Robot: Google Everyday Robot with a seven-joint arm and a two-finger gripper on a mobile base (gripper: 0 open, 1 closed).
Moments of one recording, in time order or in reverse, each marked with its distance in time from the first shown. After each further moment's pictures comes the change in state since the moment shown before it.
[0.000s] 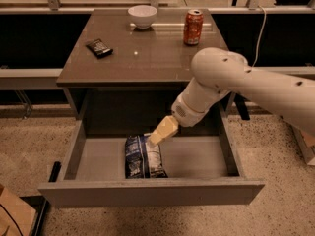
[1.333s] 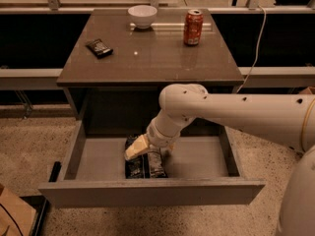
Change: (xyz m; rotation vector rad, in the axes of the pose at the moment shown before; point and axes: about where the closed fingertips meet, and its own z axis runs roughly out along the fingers) arm -0.016 0.031 0.112 -0.003 0.010 0.298
